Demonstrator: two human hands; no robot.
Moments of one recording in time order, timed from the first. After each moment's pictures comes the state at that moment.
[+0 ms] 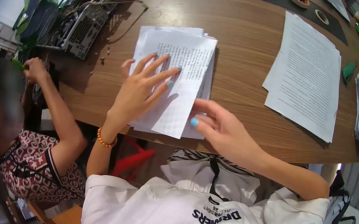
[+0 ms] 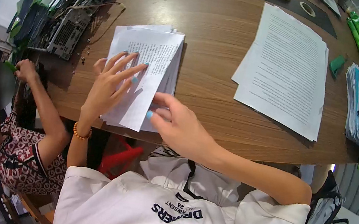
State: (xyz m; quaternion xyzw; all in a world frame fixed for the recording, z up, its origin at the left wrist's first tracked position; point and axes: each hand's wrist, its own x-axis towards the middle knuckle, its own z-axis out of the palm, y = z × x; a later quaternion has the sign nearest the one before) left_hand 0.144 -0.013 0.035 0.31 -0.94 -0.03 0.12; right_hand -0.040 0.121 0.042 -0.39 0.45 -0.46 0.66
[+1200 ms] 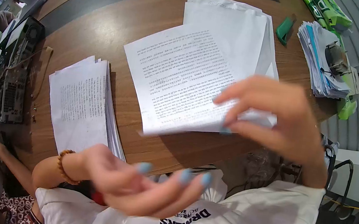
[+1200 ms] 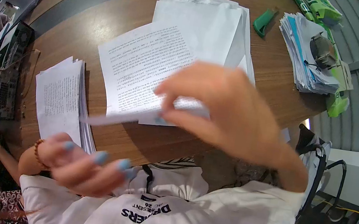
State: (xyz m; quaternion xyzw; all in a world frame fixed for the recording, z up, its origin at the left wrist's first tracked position) left_hand 0.004 0.048 0.093 -0.23 -0.84 0.19 0.46; right_hand -0.204 0.179 0.135 -0.69 0.61 -0.32 0.20
